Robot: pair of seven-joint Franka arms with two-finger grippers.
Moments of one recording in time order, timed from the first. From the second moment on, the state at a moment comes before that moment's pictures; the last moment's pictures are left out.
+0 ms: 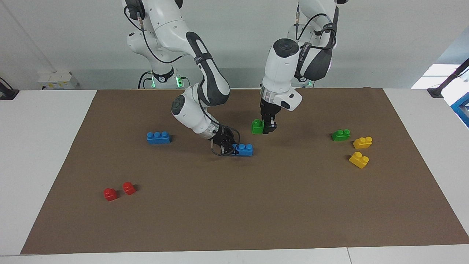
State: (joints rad) left arm -0.57 0.15 -0.02 -1.82 0.00 2.06 -2.18; right arm 0.53 0.38 -0.03 -1.98 0.97 2.50 1.37
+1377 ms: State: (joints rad) left arm -0.63 0.32 -0.03 -1.85 0.05 2.22 -2.24; right arm 0.55 0.39 -0.03 -1.98 1.00 2.52 1.33
